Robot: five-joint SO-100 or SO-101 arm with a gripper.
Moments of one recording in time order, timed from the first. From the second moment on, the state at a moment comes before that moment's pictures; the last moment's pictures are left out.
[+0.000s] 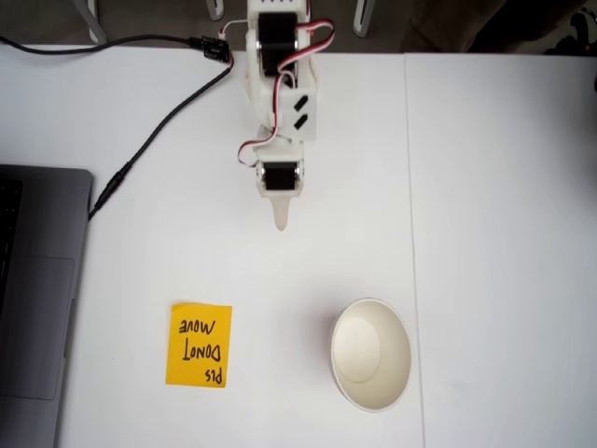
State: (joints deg) arm -2.2 163.4 157.8 57.8 1.3
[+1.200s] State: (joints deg) arm -1.5 172.8 166.0 57.8 1.3
